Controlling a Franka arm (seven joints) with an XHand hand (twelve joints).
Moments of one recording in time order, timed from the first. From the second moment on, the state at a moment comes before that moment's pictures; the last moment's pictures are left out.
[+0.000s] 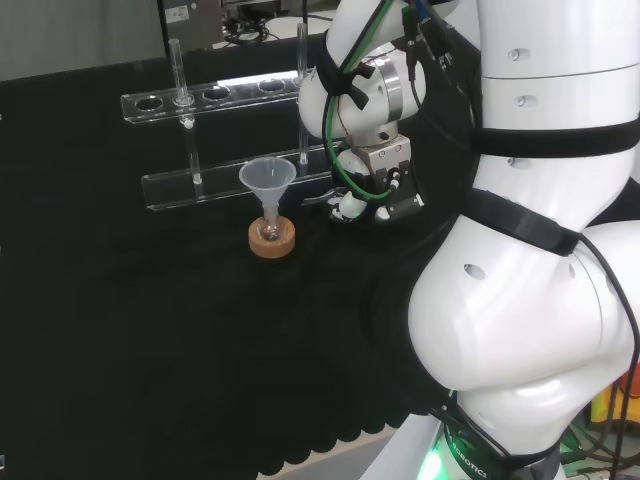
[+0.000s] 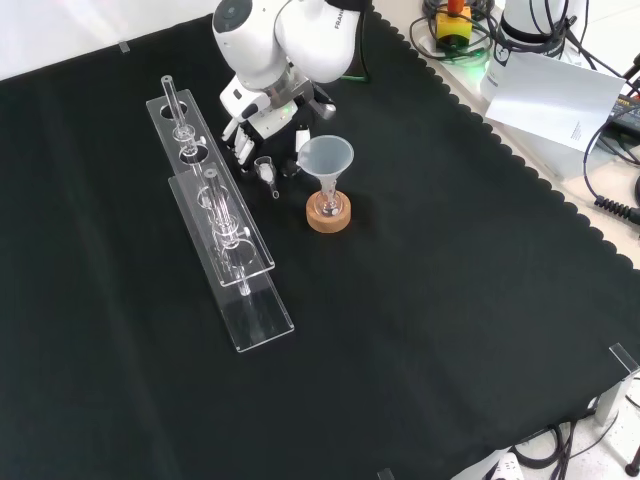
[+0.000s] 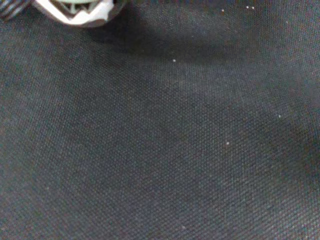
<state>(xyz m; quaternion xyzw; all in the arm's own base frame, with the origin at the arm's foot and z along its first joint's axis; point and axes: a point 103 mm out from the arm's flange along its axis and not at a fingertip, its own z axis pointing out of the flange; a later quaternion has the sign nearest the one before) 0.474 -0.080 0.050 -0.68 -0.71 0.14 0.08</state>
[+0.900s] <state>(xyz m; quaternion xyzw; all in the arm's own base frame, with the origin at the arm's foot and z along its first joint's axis) 0.475 -0.080 0.055 -0.68 -0.72 0.15 0.05</state>
